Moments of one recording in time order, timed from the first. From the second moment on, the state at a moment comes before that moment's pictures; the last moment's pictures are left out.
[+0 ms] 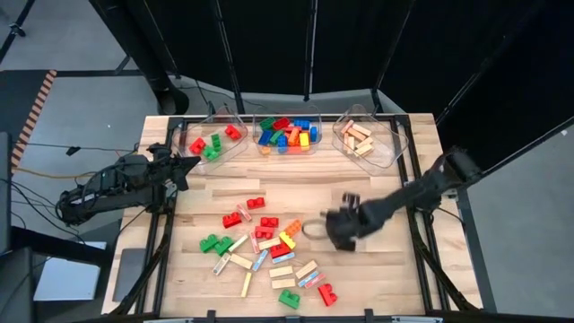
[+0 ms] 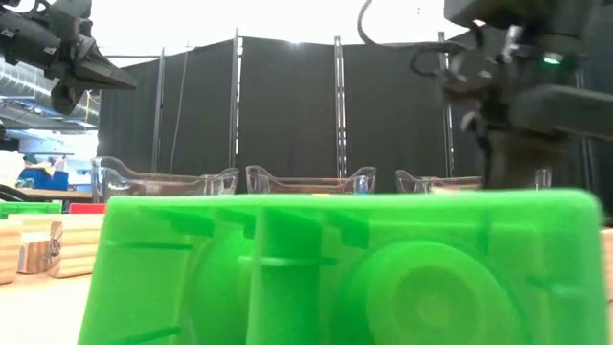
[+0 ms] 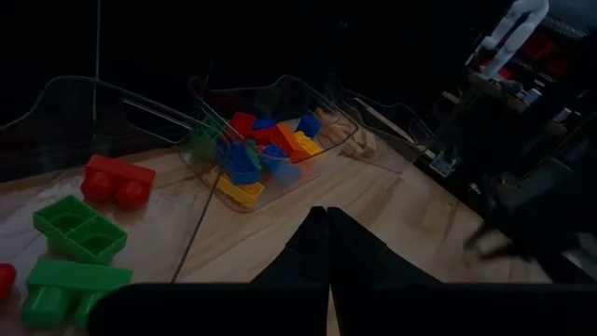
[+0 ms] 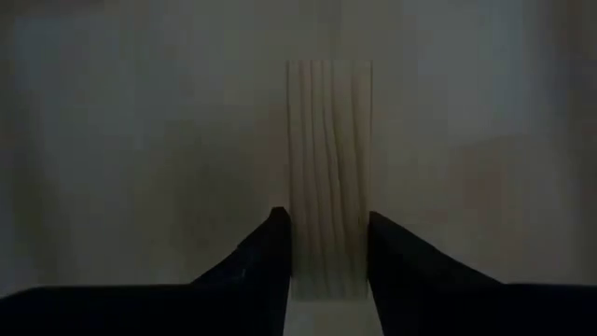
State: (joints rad) left arm 0.18 0.01 0.43 -0.64 -0.35 -0.55; right arm 0.38 1.64 0.94 -0.73 0.29 0.56
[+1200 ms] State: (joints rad) left arm 0.18 0.01 0.43 -0.64 -0.35 -0.55; right arm -0.58 1.25 0.95 -0.81 0.21 0.47
